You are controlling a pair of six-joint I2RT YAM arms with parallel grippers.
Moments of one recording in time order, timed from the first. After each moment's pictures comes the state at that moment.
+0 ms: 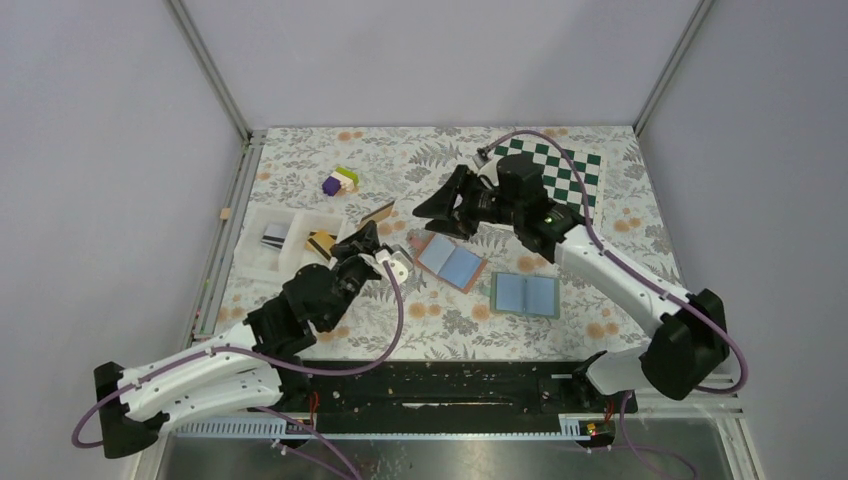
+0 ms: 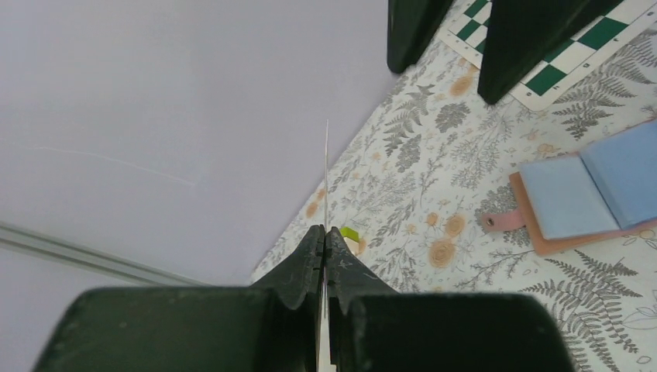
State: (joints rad) left arm -1.06 0.73 0.65 0.07 -0.55 0.80; right arm 0.62 1.36 1.15 -0.14 -0.52 1.16
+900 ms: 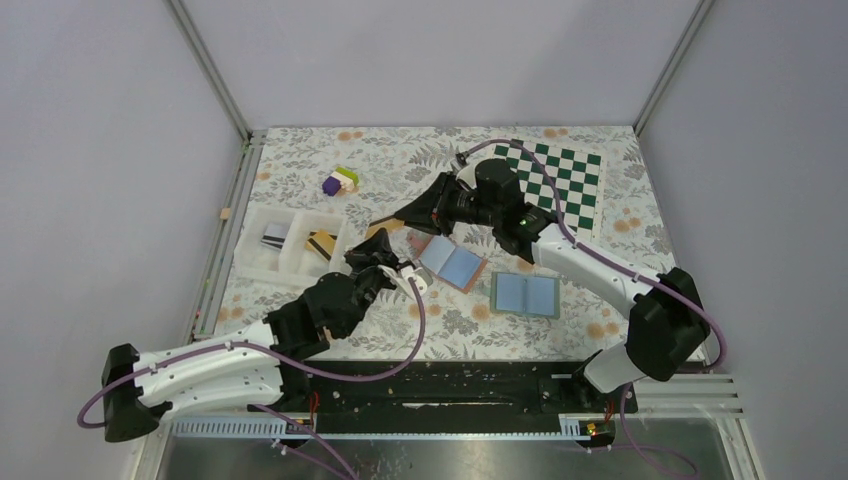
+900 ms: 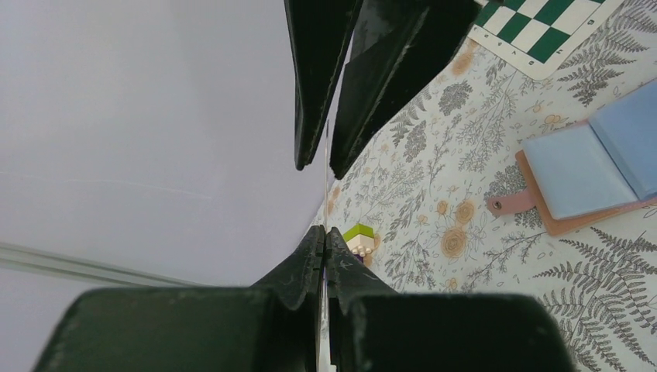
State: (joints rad) left arm -1.15 0.80 0.59 0.18 -0.64 0.94; right arm 0.70 1.50 1.15 0.09 -0.52 1.38
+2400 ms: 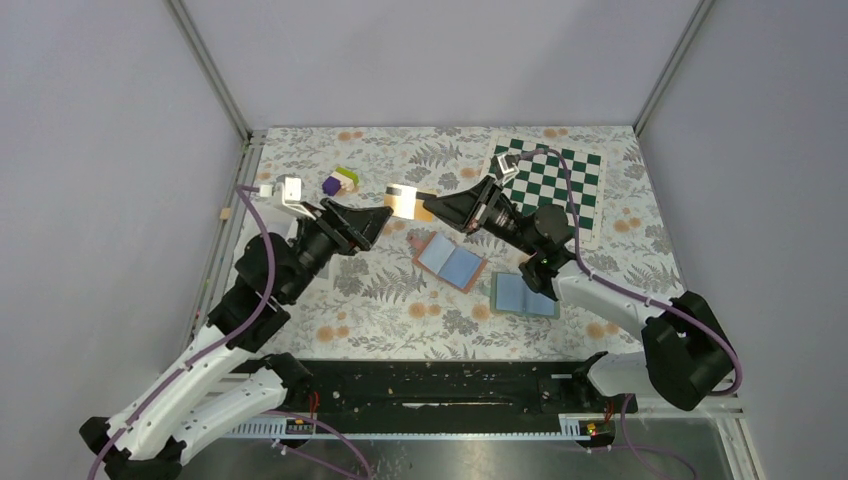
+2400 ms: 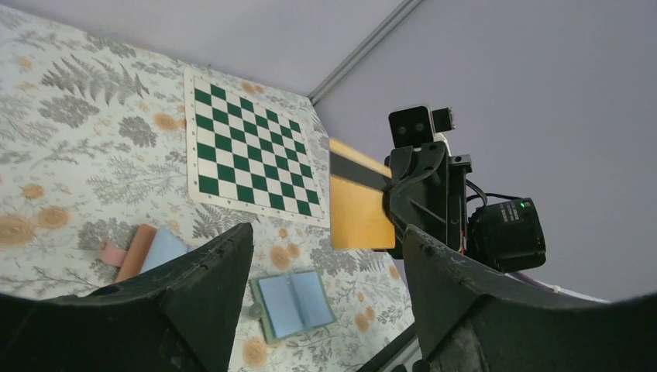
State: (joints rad) left arm -0.71 0.68 0.81 -0.04 -0.13 -0.78; right arm 0.65 1.33 0.72 0.98 -0.41 1.41
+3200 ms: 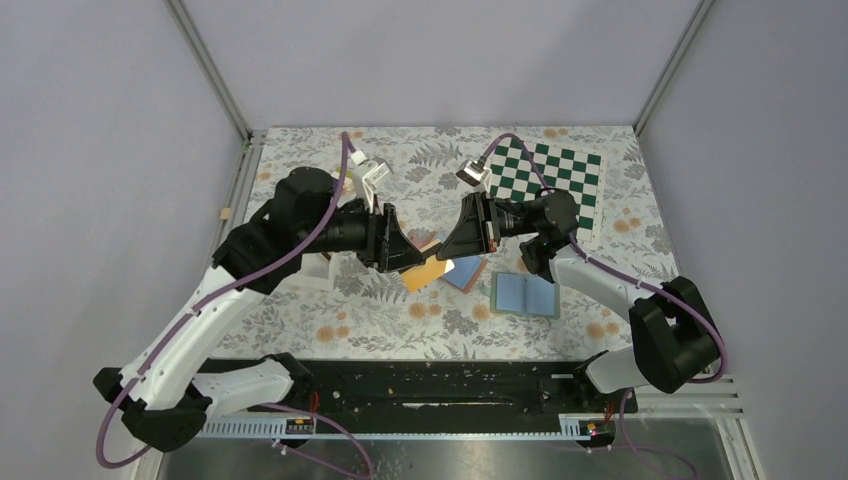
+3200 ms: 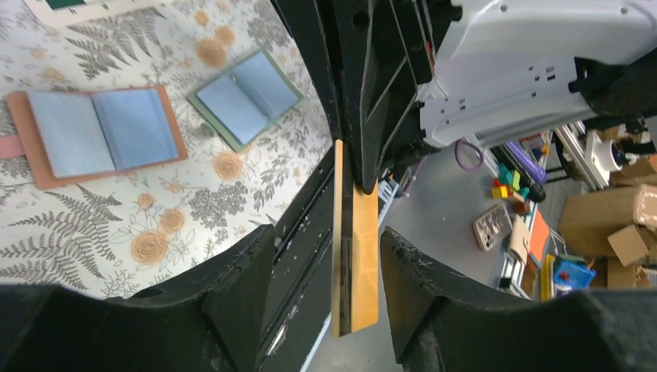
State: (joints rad) left arm -0.69 1.04 1.35 -0.72 0.51 -0.43; right arm 0.55 1.43 0.82 1.14 -1.23 1.59
